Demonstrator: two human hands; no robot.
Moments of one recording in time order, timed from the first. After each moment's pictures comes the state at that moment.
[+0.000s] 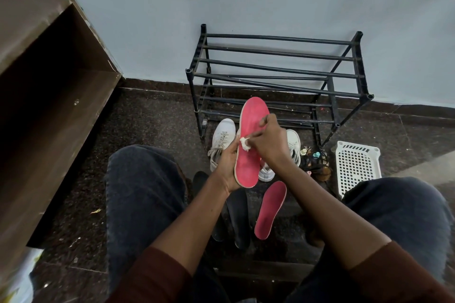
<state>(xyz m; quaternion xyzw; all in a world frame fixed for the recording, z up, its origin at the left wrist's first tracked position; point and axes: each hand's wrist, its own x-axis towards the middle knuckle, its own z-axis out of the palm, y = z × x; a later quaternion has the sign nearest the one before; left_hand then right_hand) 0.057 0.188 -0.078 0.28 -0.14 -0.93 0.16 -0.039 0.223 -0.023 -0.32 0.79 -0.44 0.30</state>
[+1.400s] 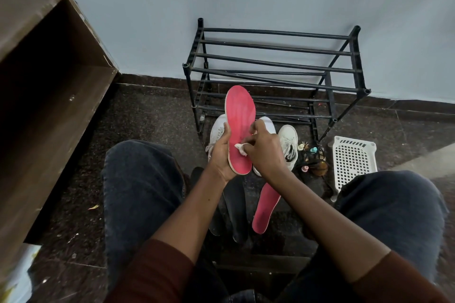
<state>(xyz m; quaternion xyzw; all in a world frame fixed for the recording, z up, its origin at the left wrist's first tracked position) 0.060 0.180 -0.086 0.21 -0.16 -0.94 0.20 -0.021 0.246 -0.026 -0.42 0.80 -0.35 0.26</state>
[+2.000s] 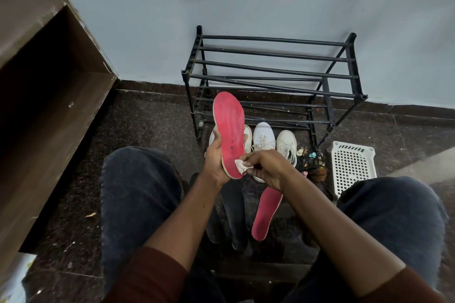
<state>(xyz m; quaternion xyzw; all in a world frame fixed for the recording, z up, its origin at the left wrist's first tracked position) 0.065 0.168 -0.084 0.31 -0.13 -0.91 0.25 -0.029 0.252 -0.024 -0.09 0.63 -0.47 0.61</state>
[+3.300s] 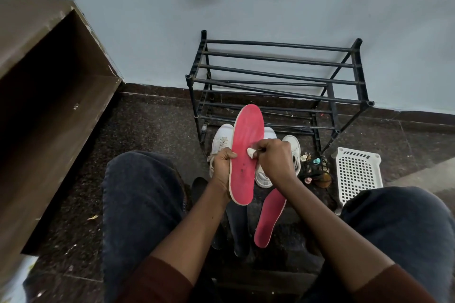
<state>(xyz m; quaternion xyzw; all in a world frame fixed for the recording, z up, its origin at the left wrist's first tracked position) 0.058 0.186 -0.069 0.34 -0.18 -0.89 0.25 -0.039 0.240 -0.031 -0.43 0.82 -0.33 0.20</state>
